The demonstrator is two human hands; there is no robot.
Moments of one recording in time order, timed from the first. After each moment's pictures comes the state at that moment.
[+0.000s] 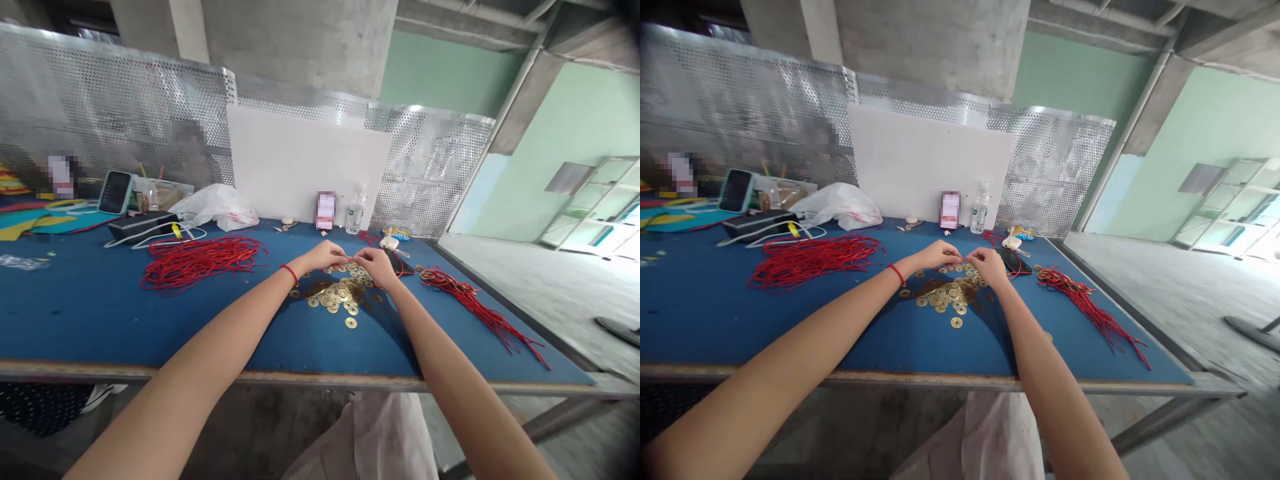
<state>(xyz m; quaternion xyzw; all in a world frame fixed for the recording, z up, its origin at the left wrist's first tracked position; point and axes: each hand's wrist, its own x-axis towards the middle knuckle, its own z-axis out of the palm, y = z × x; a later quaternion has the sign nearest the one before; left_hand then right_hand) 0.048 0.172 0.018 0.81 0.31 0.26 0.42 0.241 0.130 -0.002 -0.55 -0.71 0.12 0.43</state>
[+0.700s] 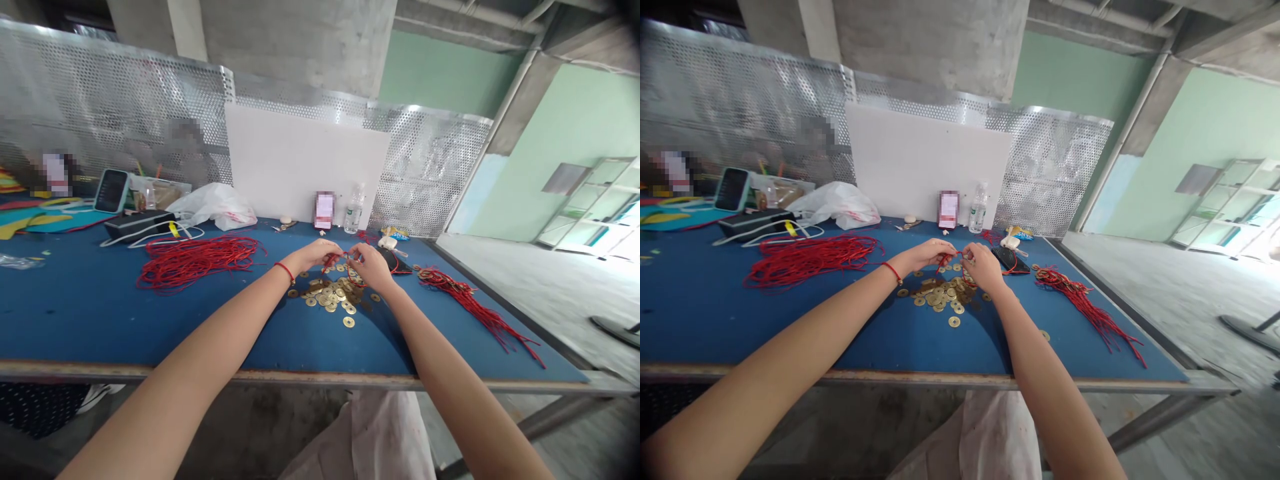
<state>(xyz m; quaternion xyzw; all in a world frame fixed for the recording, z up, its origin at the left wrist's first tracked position) 0.045 0.177 0.019 0.71 0.31 0.30 0.56 0.229 0.116 0.004 -0.52 -0.77 -0.04 0.36</state>
